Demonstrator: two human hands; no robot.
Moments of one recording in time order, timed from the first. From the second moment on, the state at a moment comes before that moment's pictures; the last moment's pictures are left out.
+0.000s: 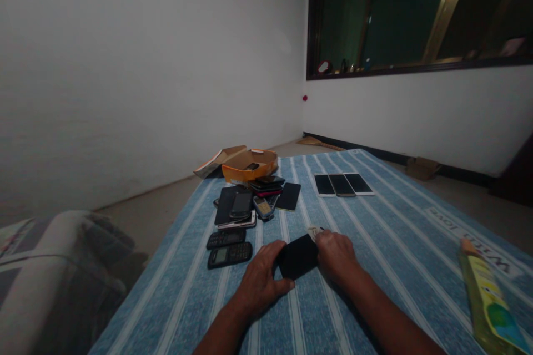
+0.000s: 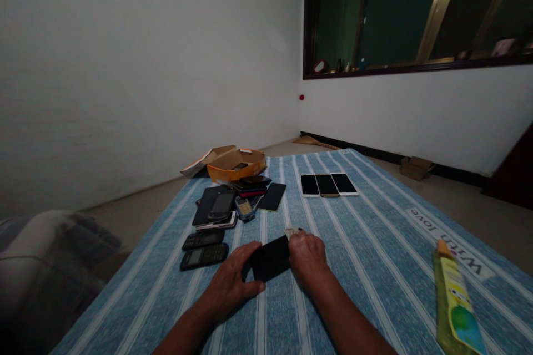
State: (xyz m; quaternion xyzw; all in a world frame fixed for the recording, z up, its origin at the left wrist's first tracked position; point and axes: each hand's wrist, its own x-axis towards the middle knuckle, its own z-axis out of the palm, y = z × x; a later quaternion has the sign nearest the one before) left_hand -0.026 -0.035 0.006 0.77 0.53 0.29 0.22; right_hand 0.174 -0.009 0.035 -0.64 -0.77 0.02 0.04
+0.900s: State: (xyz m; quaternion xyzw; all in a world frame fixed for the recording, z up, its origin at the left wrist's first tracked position) left_hand -0.023 -0.037 0.012 0.77 0.53 0.27 0.23; right_hand 0.183 -0.035 0.034 -0.65 -0.76 0.03 0.02
